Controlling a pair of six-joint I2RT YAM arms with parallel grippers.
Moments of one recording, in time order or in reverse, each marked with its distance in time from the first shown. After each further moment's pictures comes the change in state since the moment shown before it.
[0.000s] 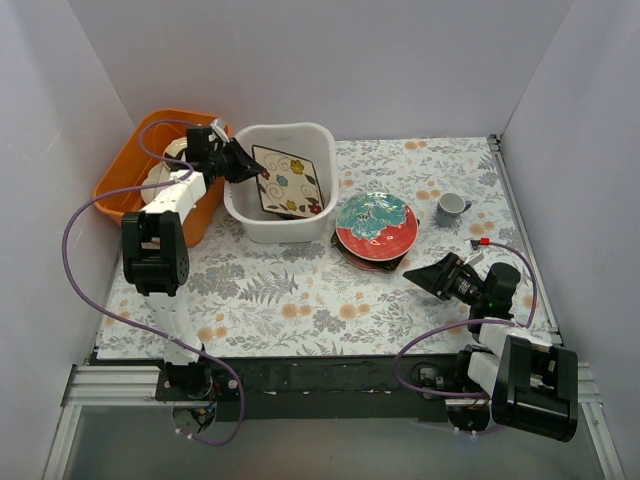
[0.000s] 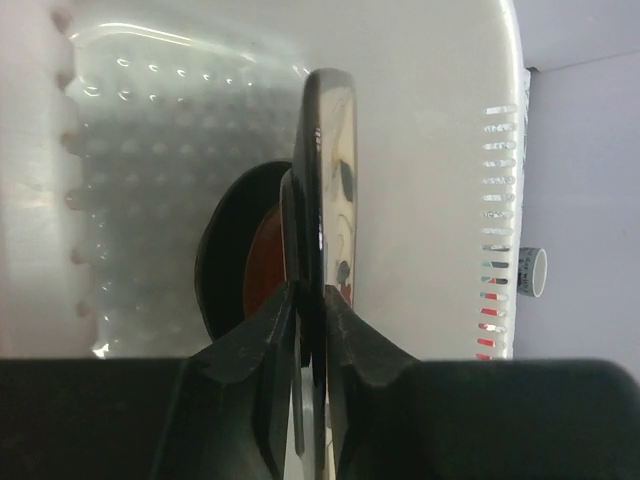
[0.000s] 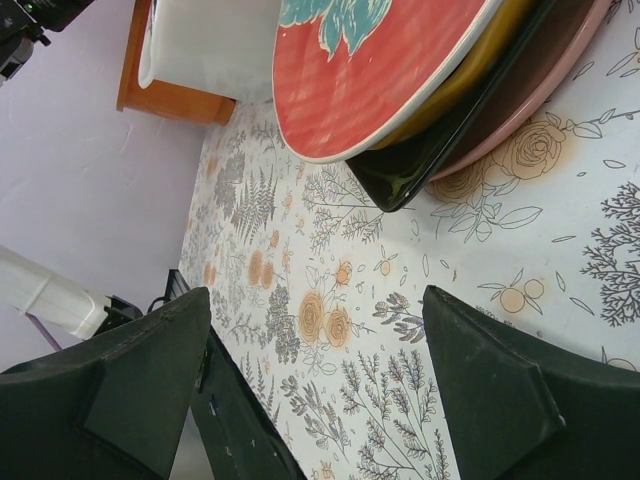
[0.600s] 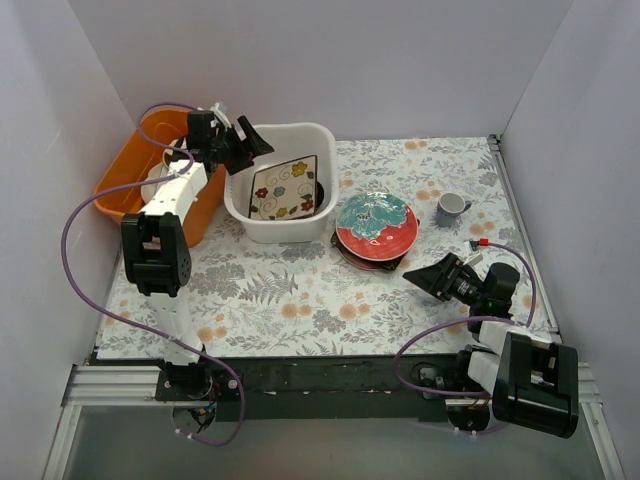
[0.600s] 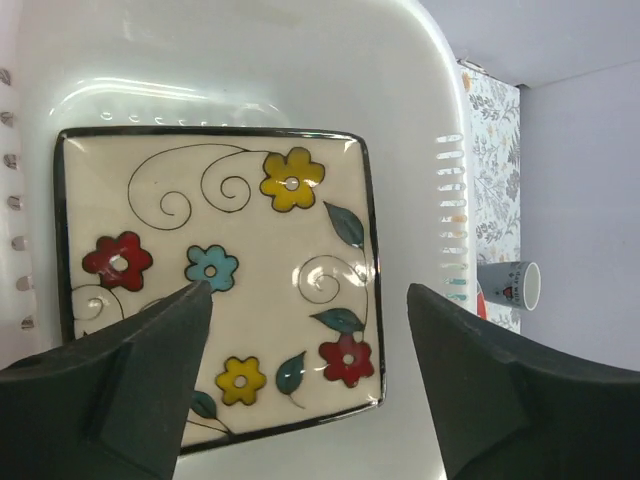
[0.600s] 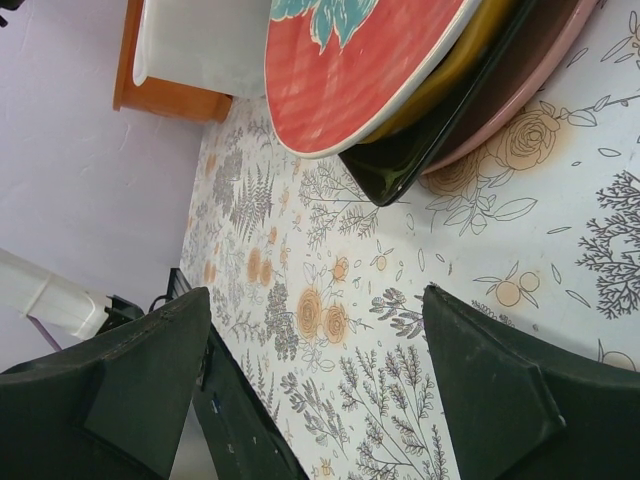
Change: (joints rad) left arm -0.032 0.002 0.135 -0.098 -0.054 0.026; right arm 0.000 0.018 0.000 -0.008 -0.002 -0.006
